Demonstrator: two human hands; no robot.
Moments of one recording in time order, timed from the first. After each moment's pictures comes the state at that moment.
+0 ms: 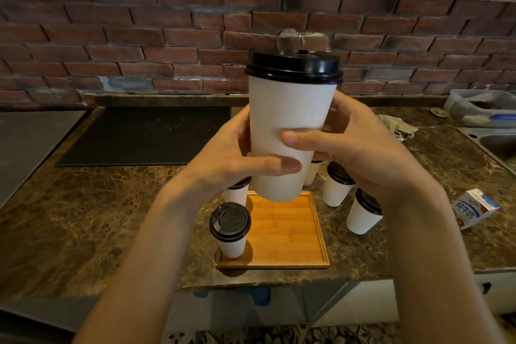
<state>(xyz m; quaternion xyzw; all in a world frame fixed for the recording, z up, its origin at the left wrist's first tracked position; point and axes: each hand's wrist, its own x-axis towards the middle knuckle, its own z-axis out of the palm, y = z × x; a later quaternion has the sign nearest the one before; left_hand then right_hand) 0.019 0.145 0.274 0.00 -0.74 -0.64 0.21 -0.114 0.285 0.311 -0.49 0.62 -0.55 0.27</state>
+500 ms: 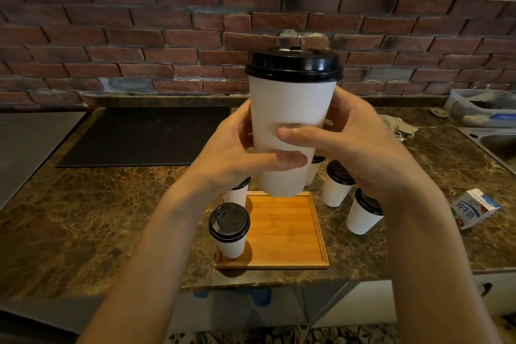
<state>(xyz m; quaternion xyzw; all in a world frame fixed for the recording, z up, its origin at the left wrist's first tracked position) 0.014 0.152 0.276 0.05 -0.74 -0.62 0.26 -0.111 0.286 0.315 -0.49 0.63 -0.55 0.24</state>
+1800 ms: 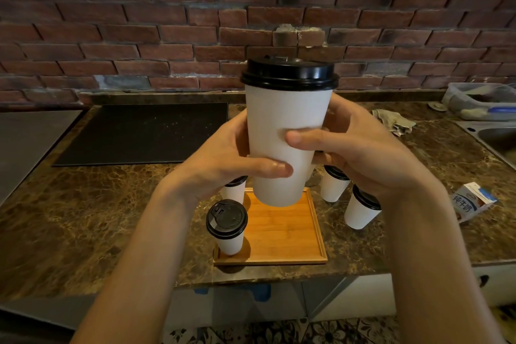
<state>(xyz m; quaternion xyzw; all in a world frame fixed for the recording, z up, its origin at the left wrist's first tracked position) 0.013 0.145 0.270 -0.01 -0.72 -0.67 0.16 -0.122 0.294 0.307 -0.47 0.59 -0.56 0.34</state>
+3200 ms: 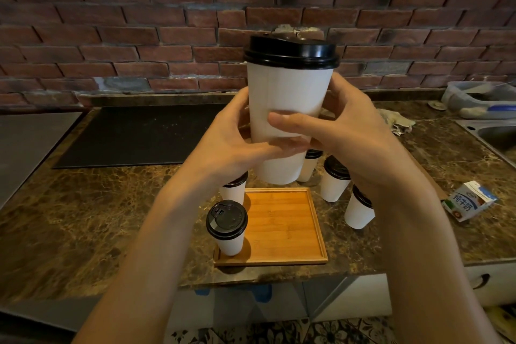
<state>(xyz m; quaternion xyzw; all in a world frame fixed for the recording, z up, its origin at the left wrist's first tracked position) 0.007 0.155 0.281 0.08 -0.77 -0.56 0.29 -0.106 0.285 0.316 -0.45 0.66 -0.57 0.19</state>
